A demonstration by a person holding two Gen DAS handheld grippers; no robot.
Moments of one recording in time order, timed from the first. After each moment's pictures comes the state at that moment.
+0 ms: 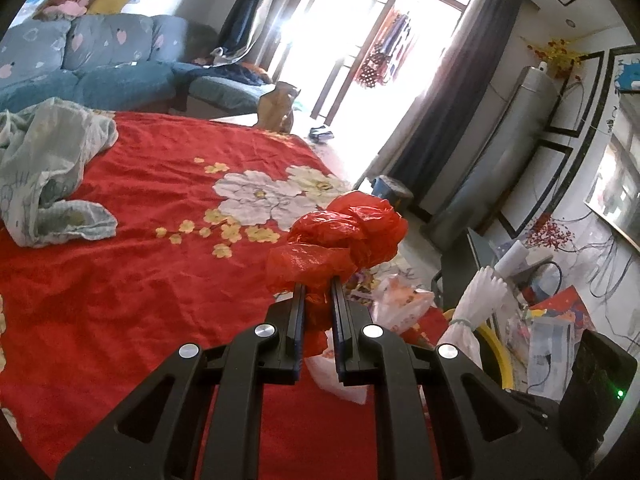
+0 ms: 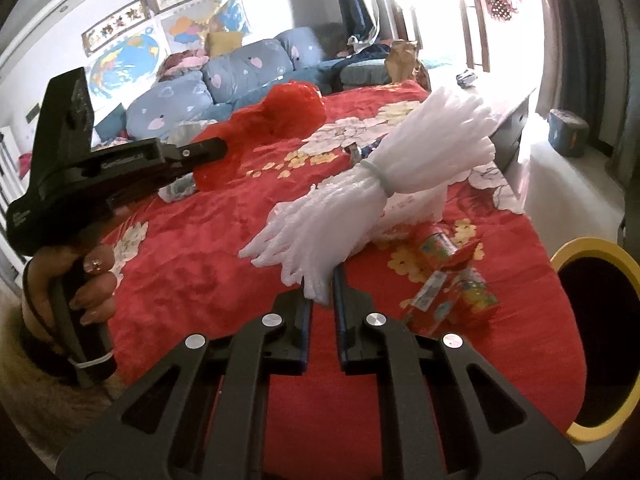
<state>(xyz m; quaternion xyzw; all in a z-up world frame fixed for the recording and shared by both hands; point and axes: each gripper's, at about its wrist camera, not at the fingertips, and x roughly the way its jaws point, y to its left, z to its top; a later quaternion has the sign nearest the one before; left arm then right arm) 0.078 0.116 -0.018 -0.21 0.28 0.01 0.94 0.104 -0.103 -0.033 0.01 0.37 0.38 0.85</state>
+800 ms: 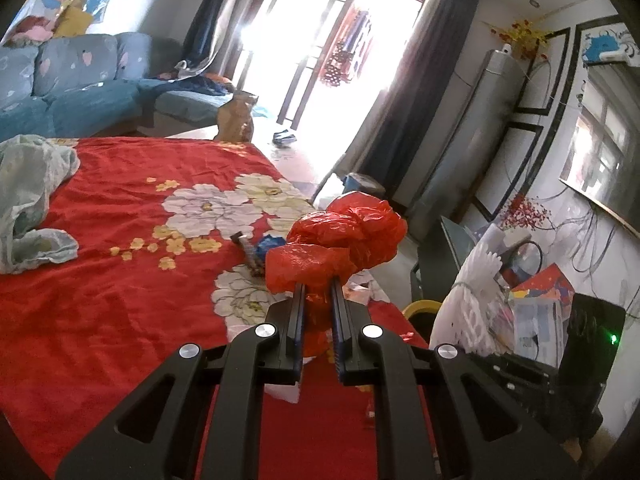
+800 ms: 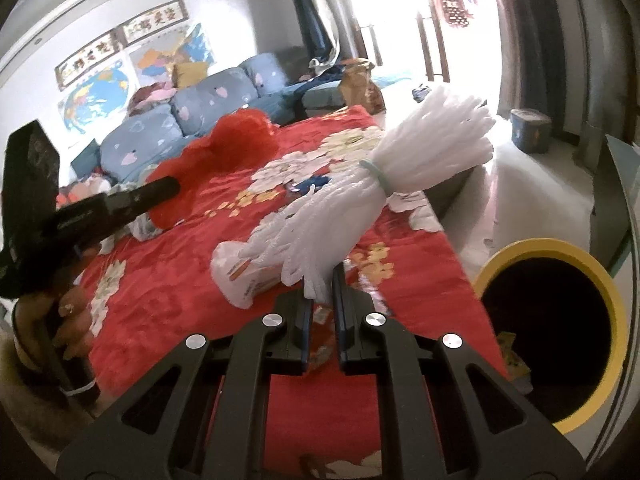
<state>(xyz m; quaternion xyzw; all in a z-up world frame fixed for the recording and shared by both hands) 0.080 0.064 0.004 -0.17 0.27 -0.04 0.95 0.122 -0.166 -0.013 0.05 0.35 0.32 0.88</state>
